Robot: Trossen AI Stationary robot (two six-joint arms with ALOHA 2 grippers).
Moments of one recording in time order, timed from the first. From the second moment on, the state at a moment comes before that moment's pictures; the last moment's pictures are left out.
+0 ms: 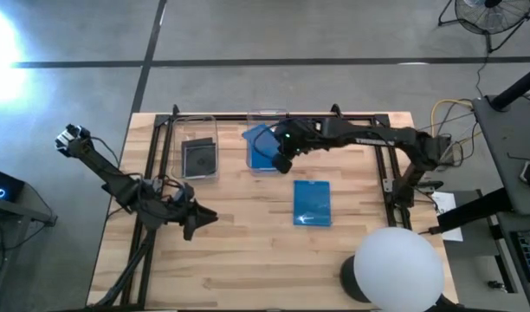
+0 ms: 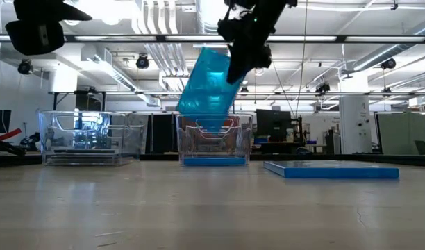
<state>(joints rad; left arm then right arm) -0.66 0.84 0.64 -0.26 -0.59 -1.11 -0.22 1.74 1.57 -0.79 0.17 0.27</state>
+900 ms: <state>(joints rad) -0.61 0.85 0.63 -0.26 -0.77 -1.12 -0.37 2.32 2.34 -1.45 -0.05 -0.16</state>
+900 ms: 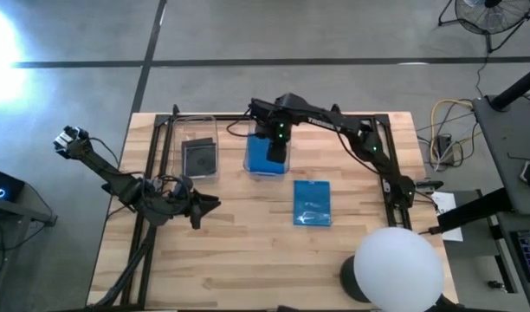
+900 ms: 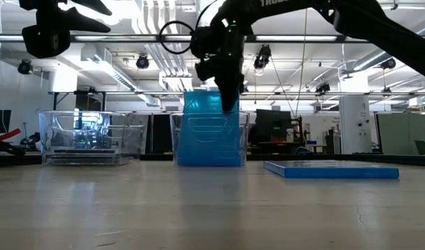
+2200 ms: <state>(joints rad) -0.61 0.82 0.63 -0.29 -0.66 -1.05 -0.15 2.20 2.21 -1.46 0.31 0.45</state>
